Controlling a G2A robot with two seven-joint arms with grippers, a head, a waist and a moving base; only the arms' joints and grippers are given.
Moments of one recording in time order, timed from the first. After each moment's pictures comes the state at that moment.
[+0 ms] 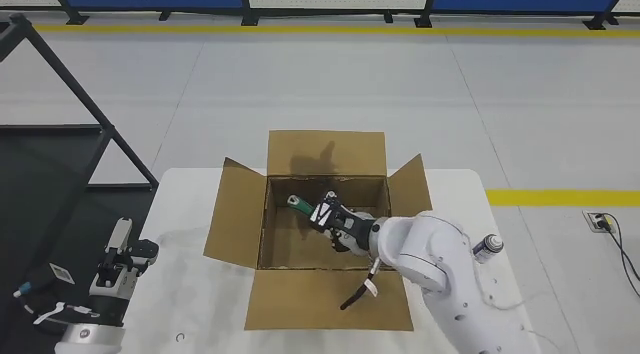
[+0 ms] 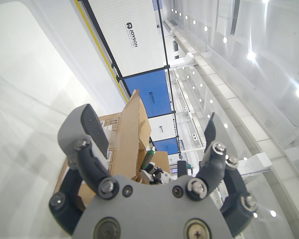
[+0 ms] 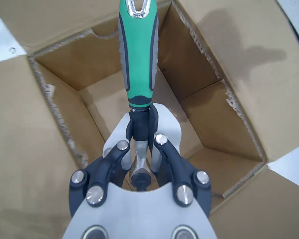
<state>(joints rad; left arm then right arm) 1.56 -1.29 -1.86 -2.03 -0.14 -0.02 -0.19 -0.71 -1.37 1.07 -1.61 -1.17 -0.54 0.94</state>
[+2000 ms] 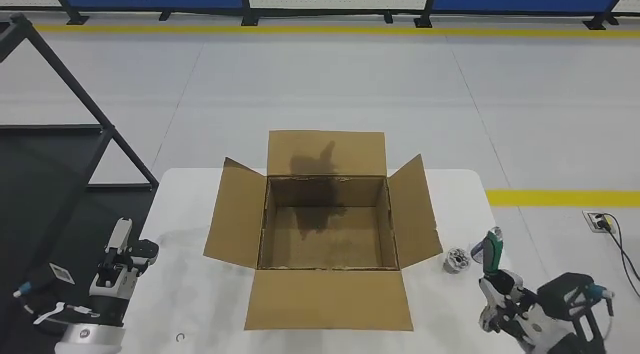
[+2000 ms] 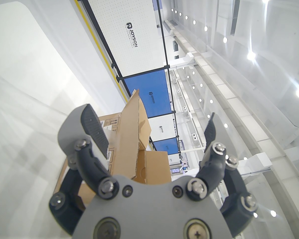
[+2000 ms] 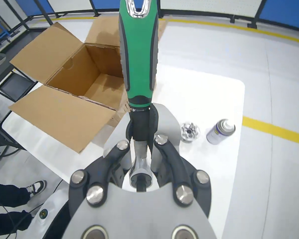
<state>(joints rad) 1.56 -1.29 -1.86 -2.03 -0.14 -0.02 -0.19 -1.75 -1.27 1.96 -2.35 -0.83 -0.37 0.67</state>
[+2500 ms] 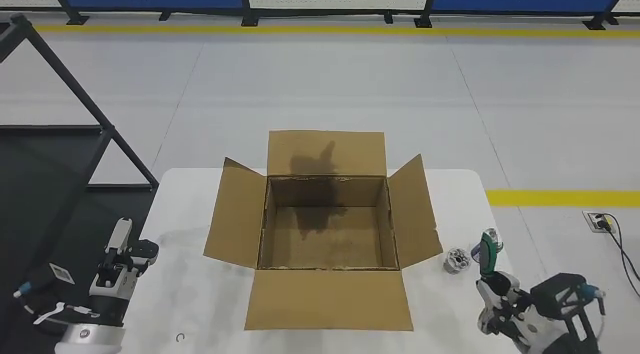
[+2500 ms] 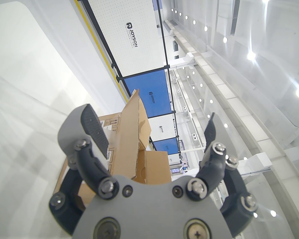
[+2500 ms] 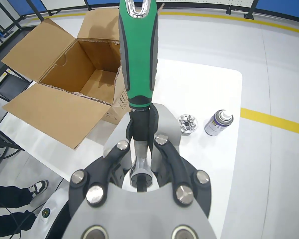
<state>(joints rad) 1.56 -1.29 -1.86 -2.03 -0.14 -0.02 -0.19 -1.72 -1.27 1.89 -2.35 -0.88 -0.35 0.68</state>
